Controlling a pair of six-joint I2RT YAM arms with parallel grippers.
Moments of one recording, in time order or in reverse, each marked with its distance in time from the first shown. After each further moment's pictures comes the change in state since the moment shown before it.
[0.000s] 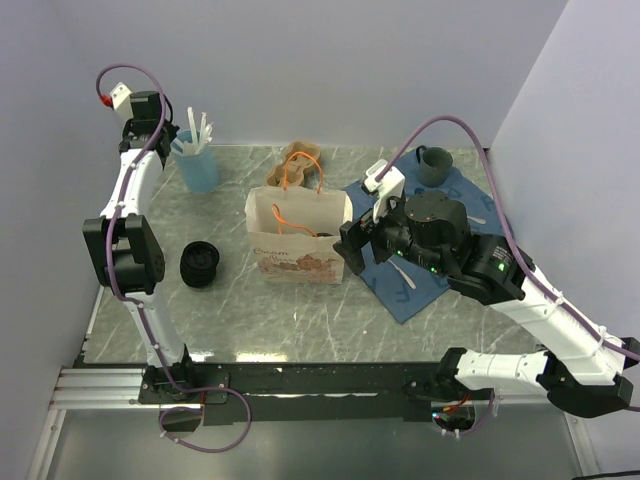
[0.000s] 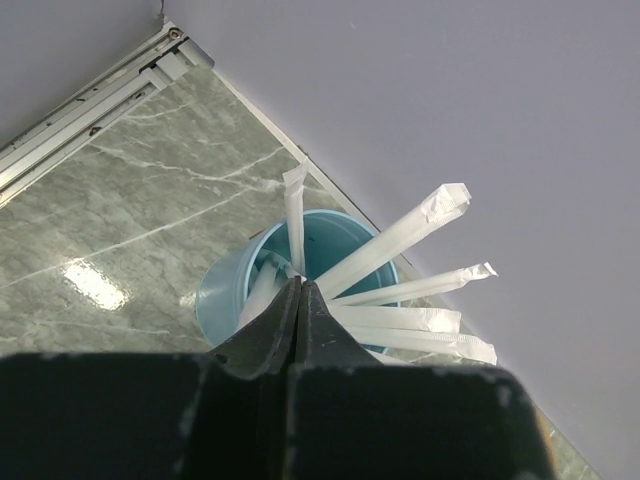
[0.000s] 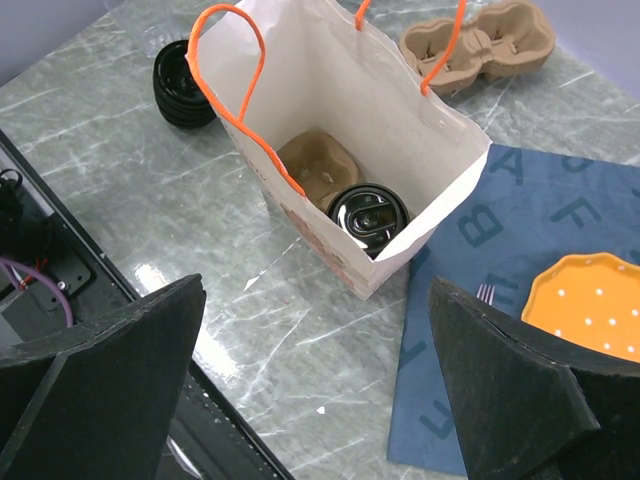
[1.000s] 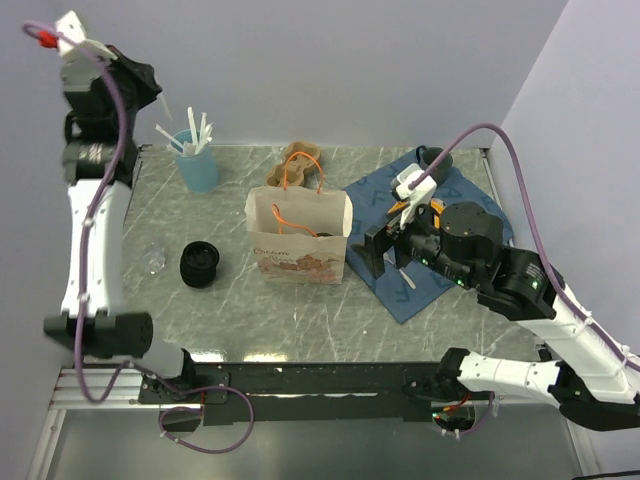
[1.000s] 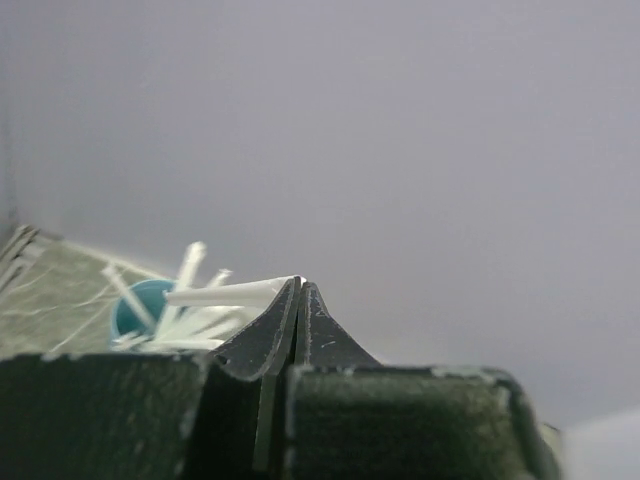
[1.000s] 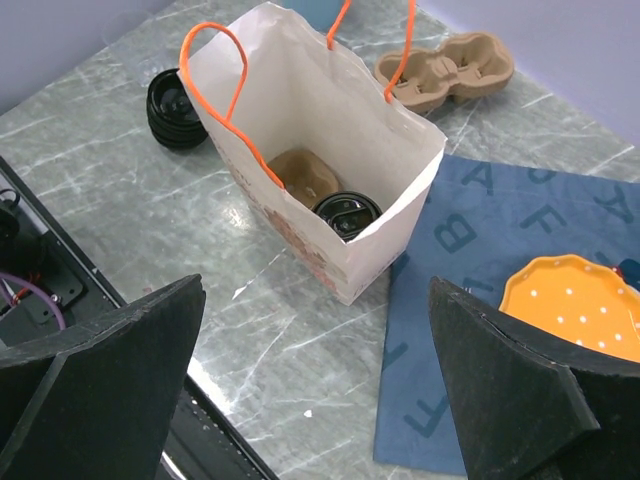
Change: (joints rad) left arm -0.069 -0.431 0.080 -0.043 0.201 0.185; right arm -0.003 -0.114 -0.037 0.007 0.036 -0.019
